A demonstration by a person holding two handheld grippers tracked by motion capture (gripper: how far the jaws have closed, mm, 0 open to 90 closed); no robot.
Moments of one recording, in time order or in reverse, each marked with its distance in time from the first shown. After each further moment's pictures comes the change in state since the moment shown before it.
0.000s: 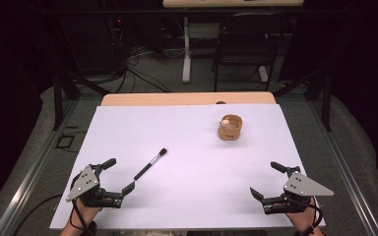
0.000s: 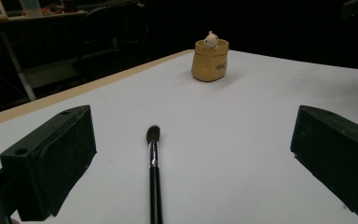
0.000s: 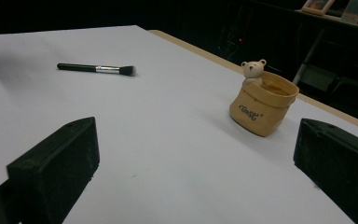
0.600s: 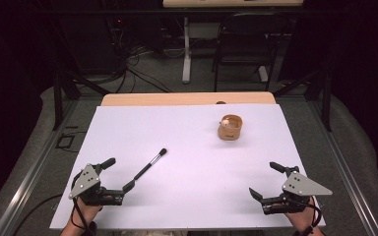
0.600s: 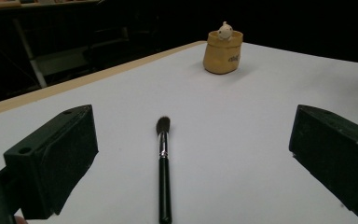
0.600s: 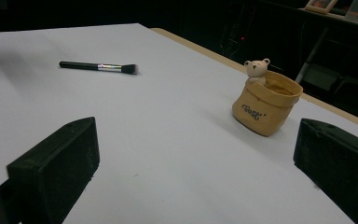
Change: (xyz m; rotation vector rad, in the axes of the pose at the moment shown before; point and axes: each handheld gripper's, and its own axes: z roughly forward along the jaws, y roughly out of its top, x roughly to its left) left arm 0.003 0.000 0.003 0.040 0.058 -0.030; right arm 0.001 0.001 0.002 0.006 0.005 -0.004
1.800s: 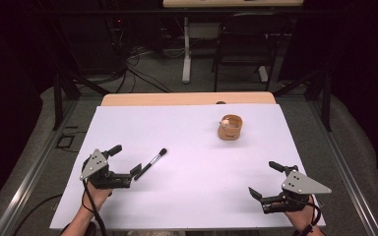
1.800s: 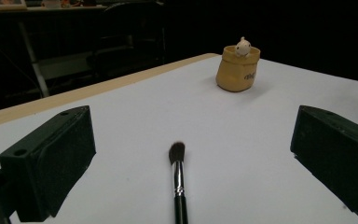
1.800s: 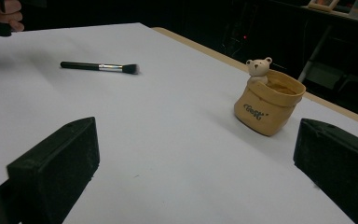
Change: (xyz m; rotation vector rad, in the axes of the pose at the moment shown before) left arm 0.022 0.009 0.041 -0.040 0.004 -0.037; right arm -0.002 0.000 0.003 0.004 0.008 0.007
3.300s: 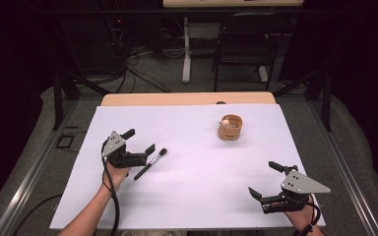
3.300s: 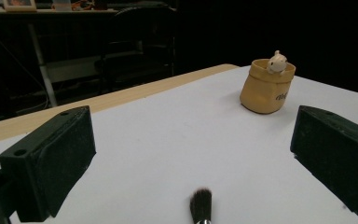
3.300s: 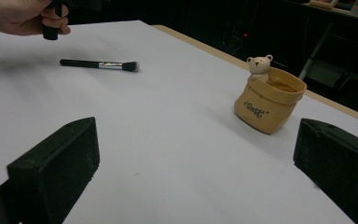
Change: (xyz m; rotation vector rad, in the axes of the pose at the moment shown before) left arm 0.016 0.008 0.067 -0.028 0.040 -0.033; right arm 0.000 0.000 0.001 0.011 0.000 0.000
